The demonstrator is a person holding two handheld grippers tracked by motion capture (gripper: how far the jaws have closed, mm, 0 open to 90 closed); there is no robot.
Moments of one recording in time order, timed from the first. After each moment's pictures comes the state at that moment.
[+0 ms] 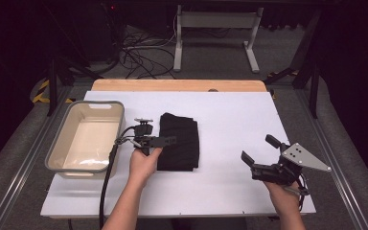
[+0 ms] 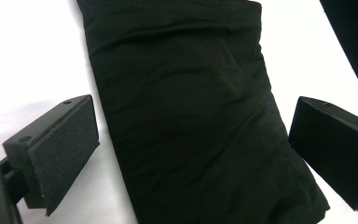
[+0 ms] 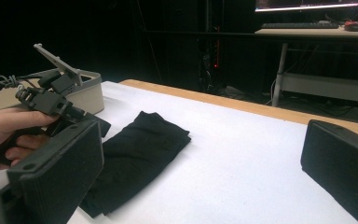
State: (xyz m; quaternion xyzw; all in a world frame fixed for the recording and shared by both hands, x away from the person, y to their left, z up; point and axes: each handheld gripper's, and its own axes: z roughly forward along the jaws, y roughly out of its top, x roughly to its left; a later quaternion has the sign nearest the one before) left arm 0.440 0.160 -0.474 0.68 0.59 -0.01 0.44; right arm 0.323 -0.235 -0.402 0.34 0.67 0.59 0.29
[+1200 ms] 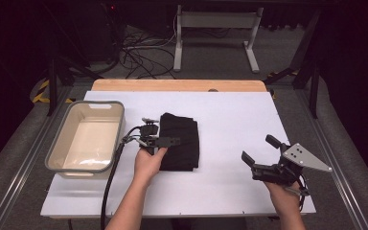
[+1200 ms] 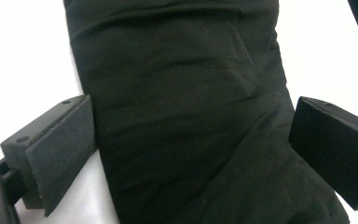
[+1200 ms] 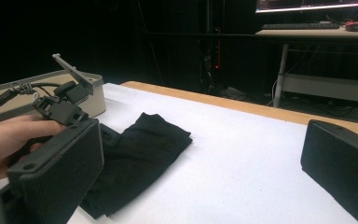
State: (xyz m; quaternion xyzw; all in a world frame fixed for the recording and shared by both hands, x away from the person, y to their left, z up) left arm 0.449 0.144 -0.481 0.69 0.60 -0.02 0.41; right arm 0.321 -0.236 -0.402 0.35 0.67 0.59 0.29
